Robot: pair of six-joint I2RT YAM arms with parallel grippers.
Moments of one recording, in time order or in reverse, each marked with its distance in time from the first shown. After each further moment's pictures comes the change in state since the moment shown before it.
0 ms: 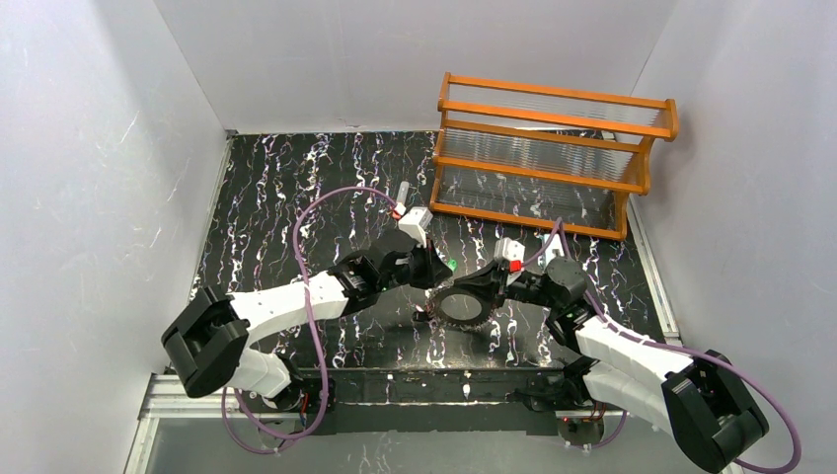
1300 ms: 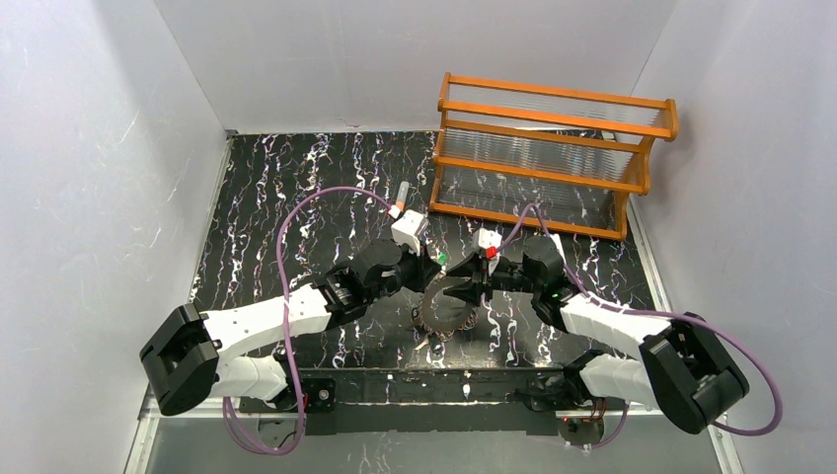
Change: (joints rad) left arm -0.060 -0.143 -0.067 0.029 -0.140 0.248; right arm 0.007 0.186 0.134 -0.169 -0.024 -0.094
